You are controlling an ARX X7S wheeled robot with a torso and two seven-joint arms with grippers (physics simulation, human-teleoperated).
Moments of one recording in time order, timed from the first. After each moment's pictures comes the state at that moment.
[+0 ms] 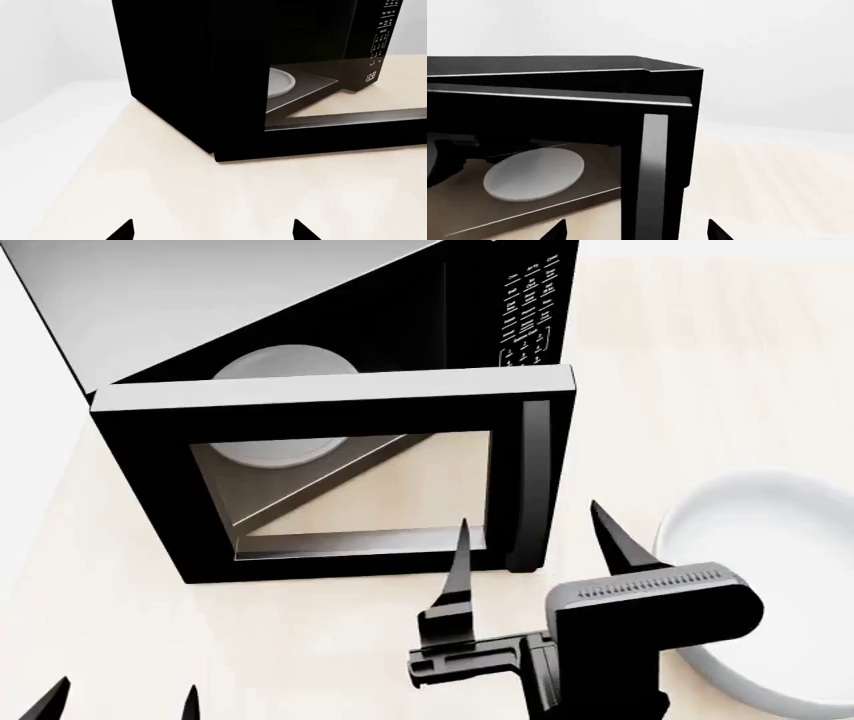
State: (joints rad) left arm 0.03 -0.31 0.31 0.19 -0.23 0.00 -0.33; right arm 0.36 0.44 -0.38 -0.38 0.46 0.33 0.34
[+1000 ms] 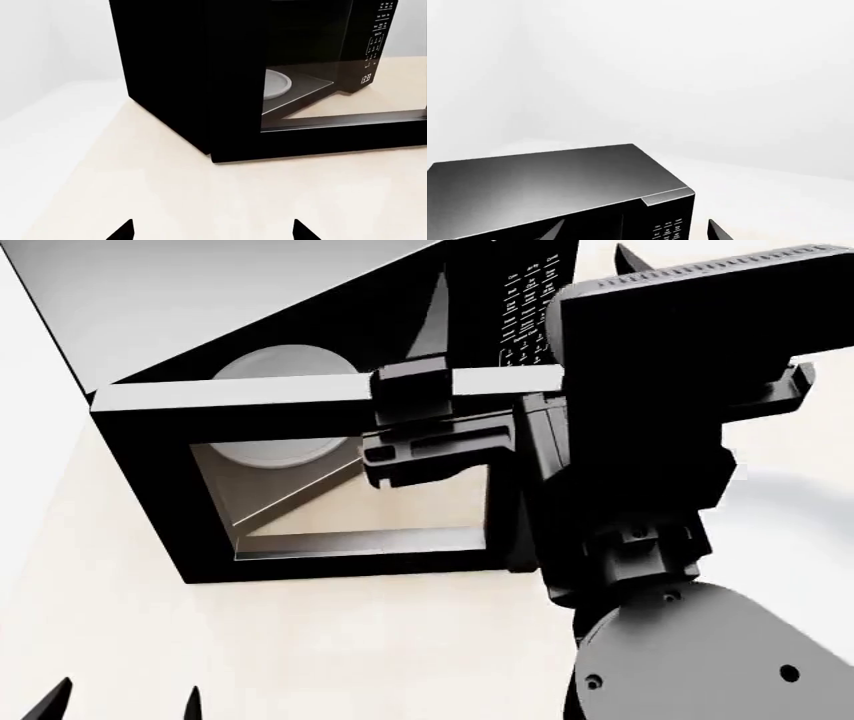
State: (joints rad) left arm 0.03 -0.32 0.32 0.20 -0.25 0.00 -0.34; right arm 0.95 0.41 -0.20 -0.68 0.93 1.08 0.63
